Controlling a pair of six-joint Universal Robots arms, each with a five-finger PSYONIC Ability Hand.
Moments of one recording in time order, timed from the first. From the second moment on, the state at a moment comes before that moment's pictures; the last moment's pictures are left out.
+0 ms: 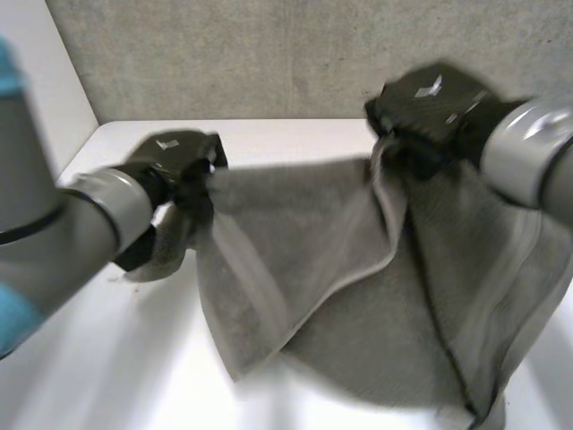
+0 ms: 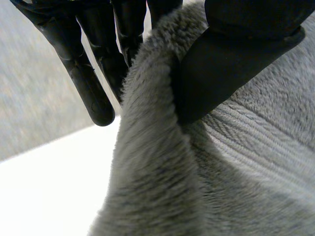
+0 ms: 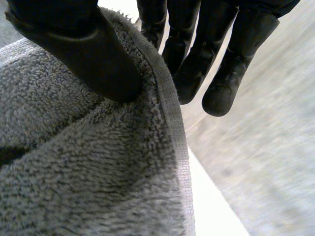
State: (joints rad) left arm 4.22 -1.85 -1.30 2.87 -1.51 3.15; right arm 2.01 -1.34 1.10 0.47 1.29 2.60; left_hand 1.19 1.22 1.22 1.22 1.02; right_hand 1.30 1.31 1.33 1.33 1.15
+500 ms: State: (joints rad) left arm 4.35 -2.41 -0.85 3.09 -1.63 3.19; right arm 2.18 -0.74 0.84 -0.11 1.37 2.69; left_hand 0.21 0.21 0.21 0.21 0.05; right_hand 0.25 0.24 0.24 0.26 0.06
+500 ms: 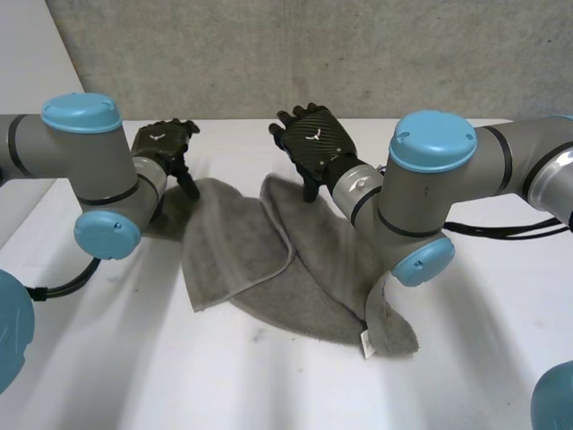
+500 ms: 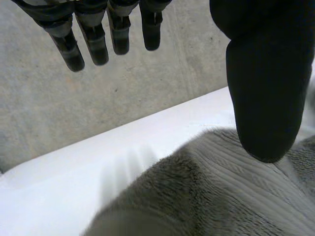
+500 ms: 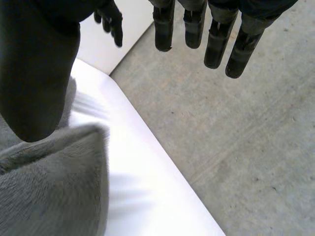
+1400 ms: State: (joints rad) left arm 4.19 -2.01 -1.71 3.33 -1.62 3.24; right arm 2.00 -1.26 1.76 -0.17 1.39 2.69; left_hand 0.51 0.52 0.52 0.52 0.34; right_hand 0.23 0.24 0.24 0.26 0.06
